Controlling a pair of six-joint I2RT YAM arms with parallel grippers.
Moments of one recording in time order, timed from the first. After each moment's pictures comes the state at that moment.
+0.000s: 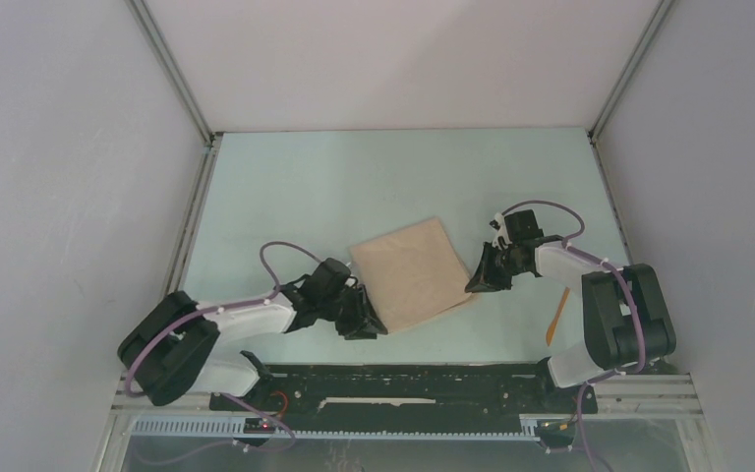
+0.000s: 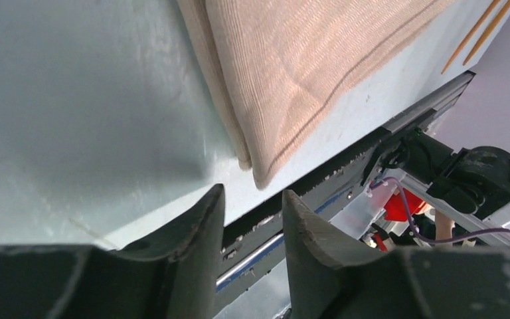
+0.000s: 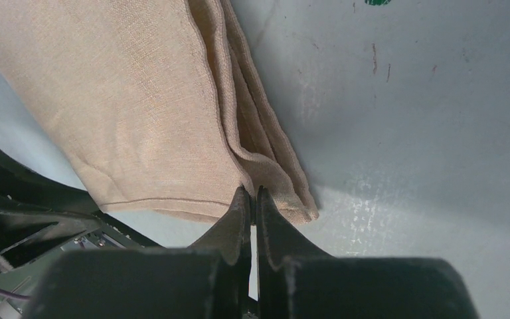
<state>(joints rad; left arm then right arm) -0.75 1.34 0.45 -0.04 0.40 -1.09 0.17 1.51 0.72 -0.40 -0.47 0.42</state>
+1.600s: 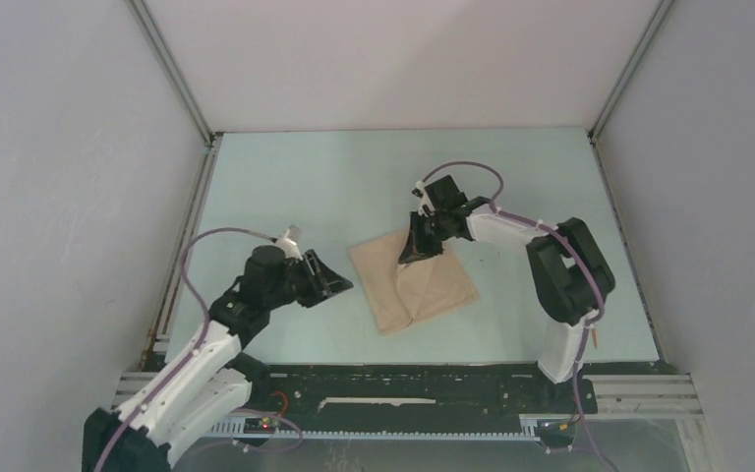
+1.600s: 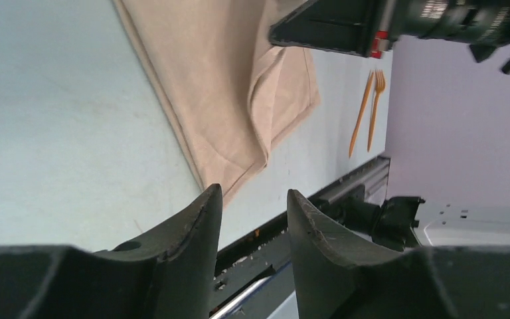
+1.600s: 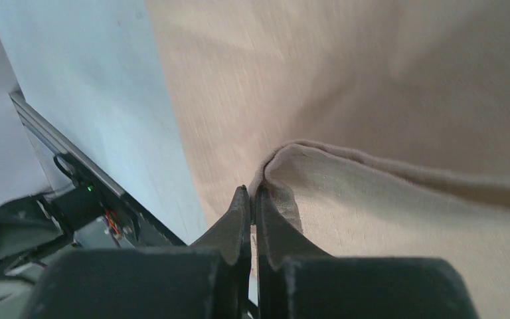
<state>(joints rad) -0.48 0.79 0.45 -0.25 0.34 -0.91 0.52 1.81 1.18 -0.38 -0.47 0.54</state>
